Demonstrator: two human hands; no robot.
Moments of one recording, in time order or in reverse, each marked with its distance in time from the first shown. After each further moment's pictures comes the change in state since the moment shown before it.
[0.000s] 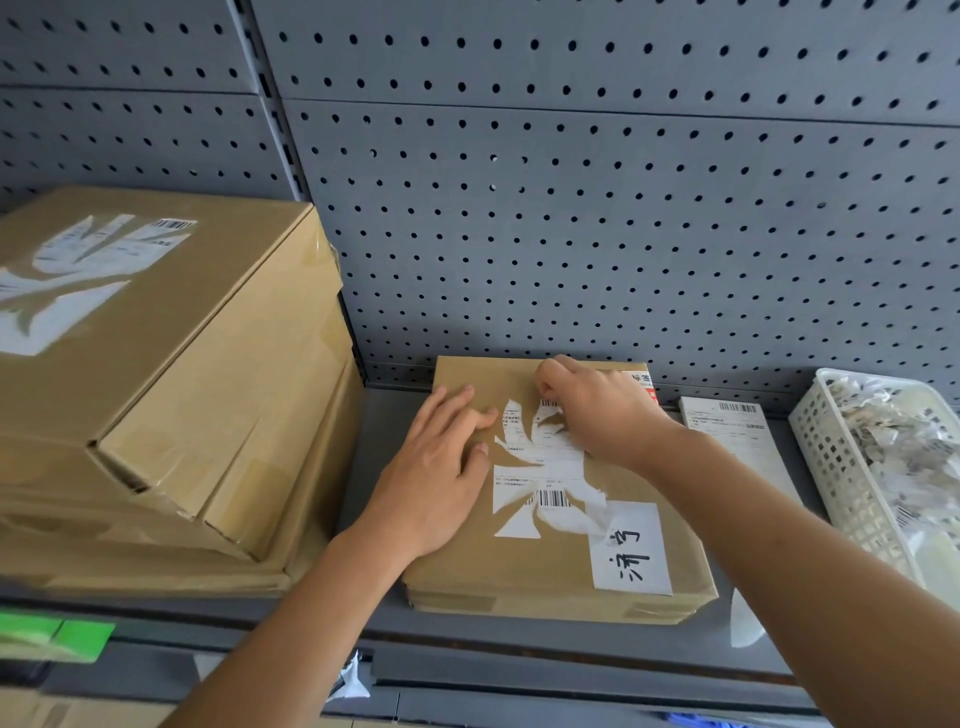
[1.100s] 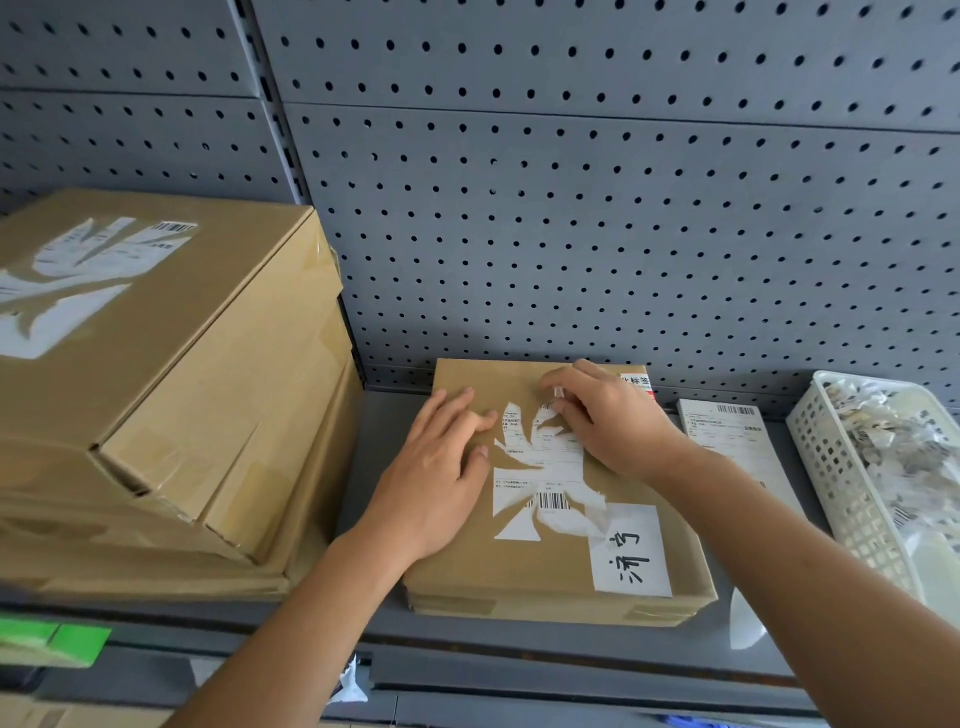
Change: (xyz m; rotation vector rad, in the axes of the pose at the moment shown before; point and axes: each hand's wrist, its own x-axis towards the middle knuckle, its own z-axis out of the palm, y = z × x) left_hand 0.000 0.000 0.000 -0.005 -0.013 -0.010; right_hand -0.013 0.008 0.013 0.289 0.222 0.020
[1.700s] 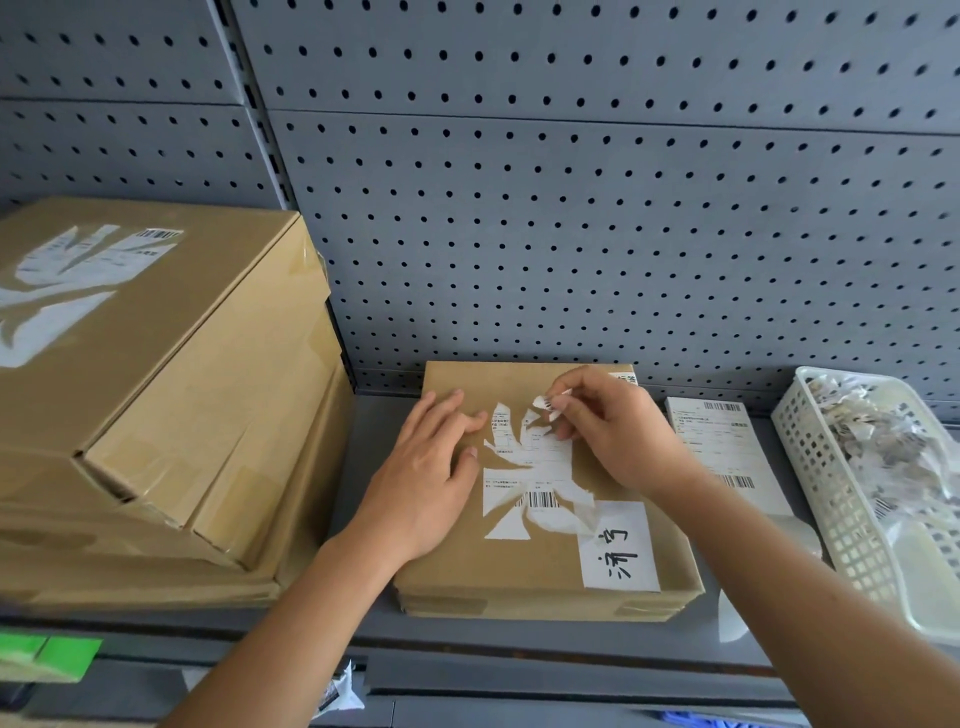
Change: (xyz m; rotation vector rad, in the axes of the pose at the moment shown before) left_hand 0.000 -0.001 0.001 0.005 0.008 -0.003; right_hand -0.023 -0.020 -0.018 0.518 0.071 0.251
